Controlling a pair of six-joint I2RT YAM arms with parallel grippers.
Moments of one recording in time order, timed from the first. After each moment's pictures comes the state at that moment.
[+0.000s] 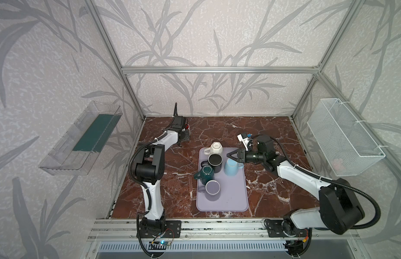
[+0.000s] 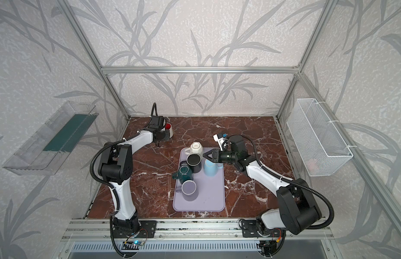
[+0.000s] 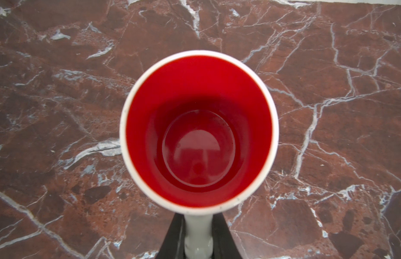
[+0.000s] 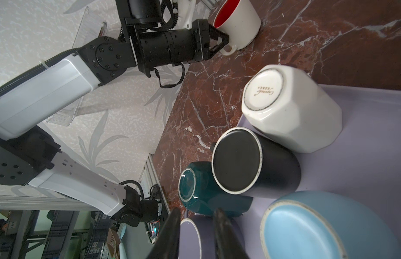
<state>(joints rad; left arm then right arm) -0.14 2.02 1.45 -0.33 -0.13 -0.16 0.44 1.40 0.79 0.13 -0.79 0.66</state>
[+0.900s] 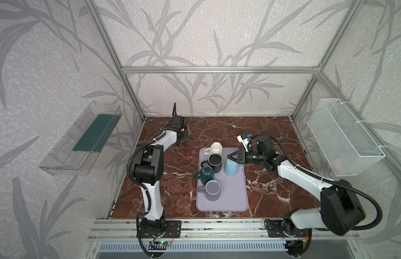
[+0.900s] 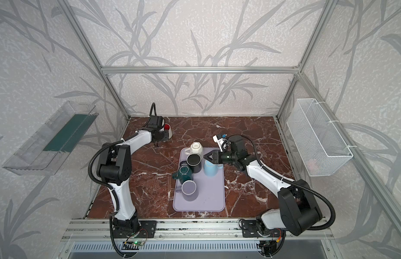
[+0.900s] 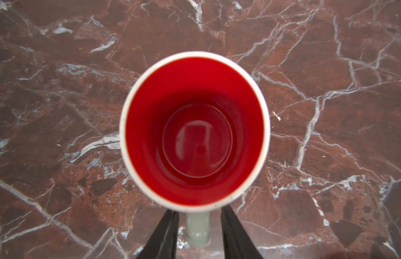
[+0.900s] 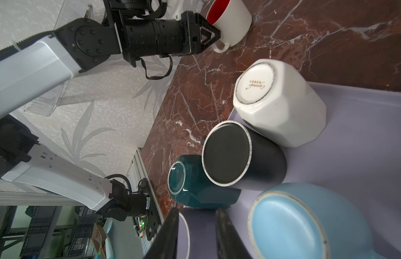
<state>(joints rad) -0.14 1.98 1.44 -0.37 -0.12 -0.15 0.44 1.39 0.83 -0.01 -0.74 0.54</state>
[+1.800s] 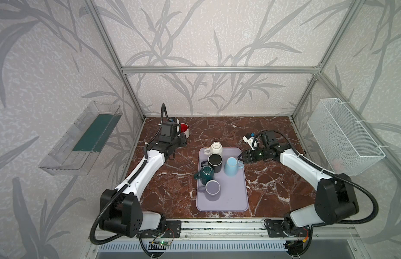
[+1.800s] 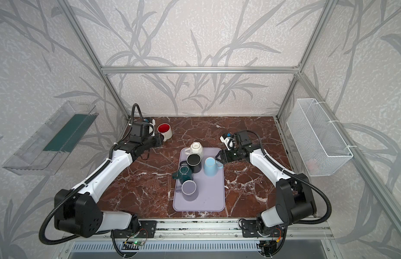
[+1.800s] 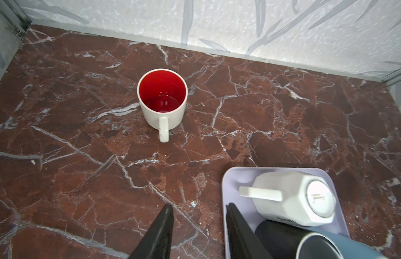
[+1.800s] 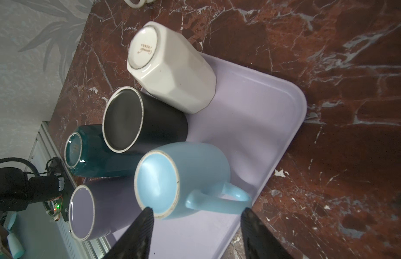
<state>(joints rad) -0.22 1.32 1.07 -0.42 -0.01 -0.31 0.30 1.52 1.02 -0.50 -0.59 0.07</state>
